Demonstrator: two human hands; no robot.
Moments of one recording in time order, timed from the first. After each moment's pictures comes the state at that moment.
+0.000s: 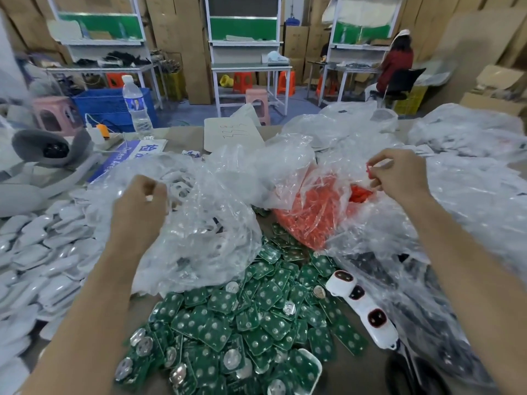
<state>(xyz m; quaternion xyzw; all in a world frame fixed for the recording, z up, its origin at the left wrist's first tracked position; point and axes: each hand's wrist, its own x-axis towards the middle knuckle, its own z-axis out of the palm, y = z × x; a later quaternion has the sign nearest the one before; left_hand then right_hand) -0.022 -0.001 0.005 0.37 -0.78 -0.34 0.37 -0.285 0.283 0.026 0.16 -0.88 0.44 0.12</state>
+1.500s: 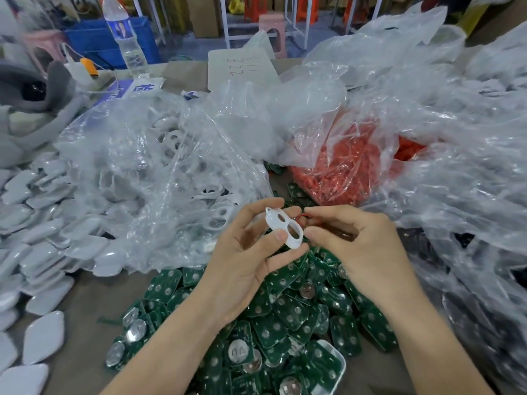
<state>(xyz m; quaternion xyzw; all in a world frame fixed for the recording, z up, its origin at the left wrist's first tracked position) -0.032 0.111 -0.066 0.08 -0.46 -0.88 0.14 -0.127 0.250 -0.044 0.27 -0.76 0.57 -0.12</state>
